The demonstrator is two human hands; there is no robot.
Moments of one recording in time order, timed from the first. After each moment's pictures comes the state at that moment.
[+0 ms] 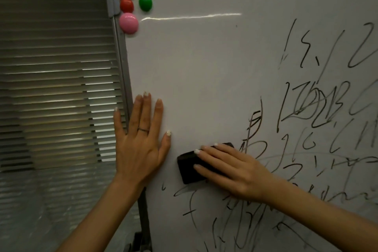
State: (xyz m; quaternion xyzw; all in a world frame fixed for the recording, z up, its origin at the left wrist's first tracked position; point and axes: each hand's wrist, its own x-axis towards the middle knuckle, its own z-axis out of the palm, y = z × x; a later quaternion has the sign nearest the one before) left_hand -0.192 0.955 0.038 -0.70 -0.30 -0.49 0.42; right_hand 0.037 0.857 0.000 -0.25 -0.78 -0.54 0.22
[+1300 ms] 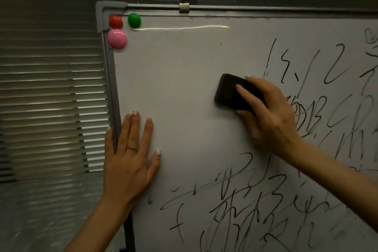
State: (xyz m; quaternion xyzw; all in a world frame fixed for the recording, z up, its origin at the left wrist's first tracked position) left_hand -0.190 0.947 0.027 -0.71 -0.31 -0.49 0.41; right_hand 0.096 0.836 0.102 -0.38 -0.62 -0.56 0.39
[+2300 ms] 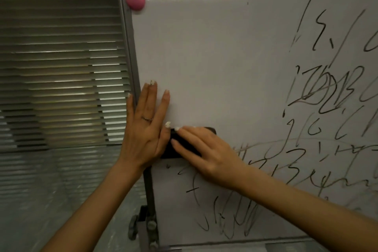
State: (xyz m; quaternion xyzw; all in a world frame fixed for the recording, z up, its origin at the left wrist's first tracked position) left_hand -0.207 0.948 0.028 -0.77 -0.20 -0.51 0.33; right_hand -0.027 0.870 -0.008 -0.29 -0.76 -0.49 0.30
